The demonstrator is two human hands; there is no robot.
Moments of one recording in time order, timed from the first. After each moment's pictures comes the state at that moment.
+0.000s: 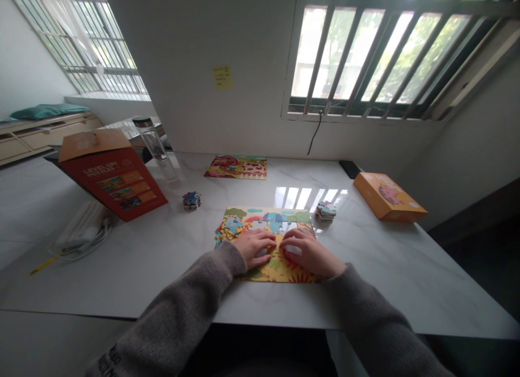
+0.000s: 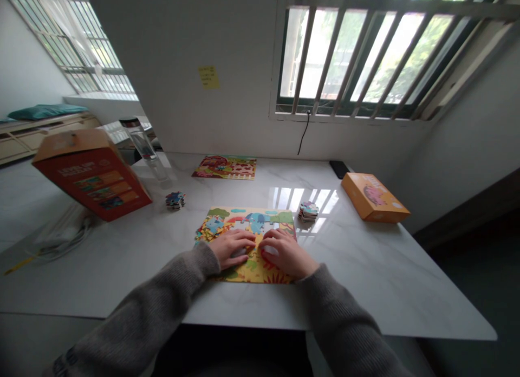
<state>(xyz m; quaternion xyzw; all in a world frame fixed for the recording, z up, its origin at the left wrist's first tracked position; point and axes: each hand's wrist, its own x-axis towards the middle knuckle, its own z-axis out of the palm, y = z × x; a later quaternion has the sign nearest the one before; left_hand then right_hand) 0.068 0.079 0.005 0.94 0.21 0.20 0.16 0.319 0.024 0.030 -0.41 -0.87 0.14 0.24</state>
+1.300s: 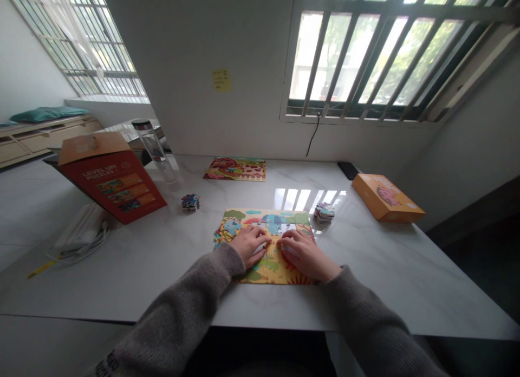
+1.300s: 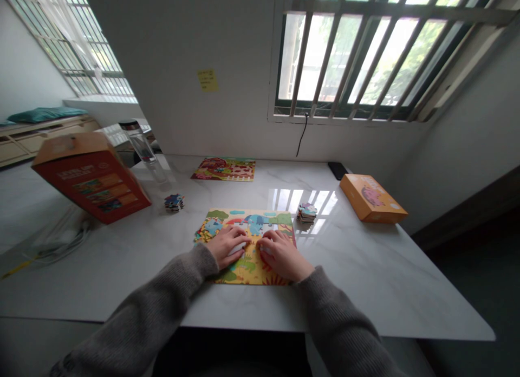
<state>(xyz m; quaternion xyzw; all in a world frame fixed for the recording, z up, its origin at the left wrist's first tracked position) 0.065 0.081 0.004 0.94 0.28 0.19 0.09 0.311 0.019 0.025 -0.46 -0.86 0.09 0.21</state>
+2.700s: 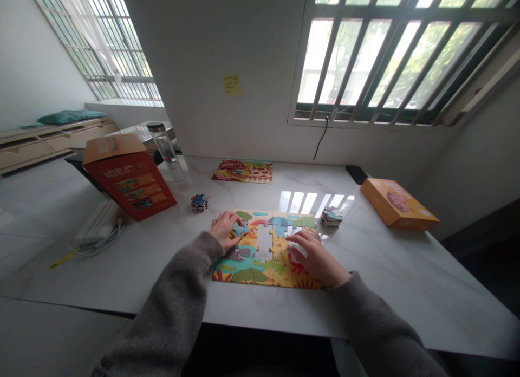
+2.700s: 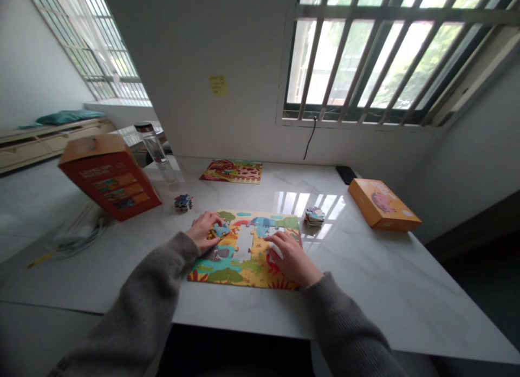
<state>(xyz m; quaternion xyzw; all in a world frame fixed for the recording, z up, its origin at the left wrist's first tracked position) -0.009 0.109 0.019 0.84 0.51 0.18 0.08 0.313 0.021 0.029 -0.44 -0.84 0.14 0.29</state>
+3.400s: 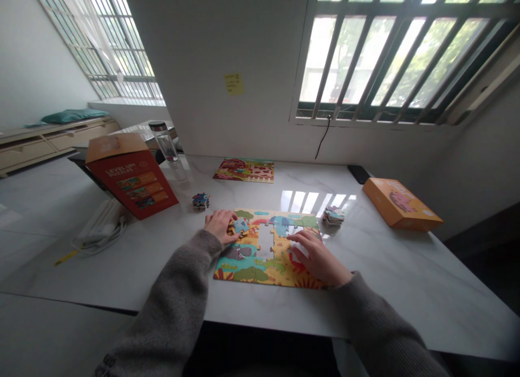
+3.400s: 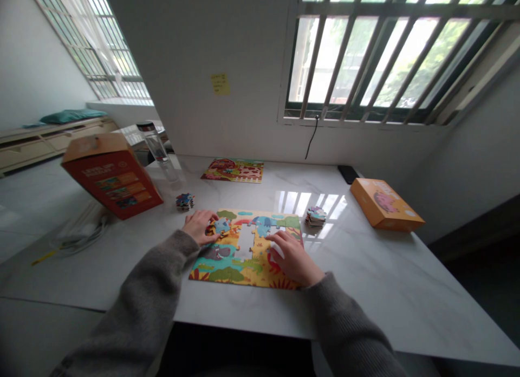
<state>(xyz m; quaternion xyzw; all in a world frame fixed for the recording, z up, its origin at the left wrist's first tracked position) -0.015 0.112 0.025 0.81 0.56 0.16 0.02 0.314 0.021 0.028 -0.45 -0.84 0.13 0.28</state>
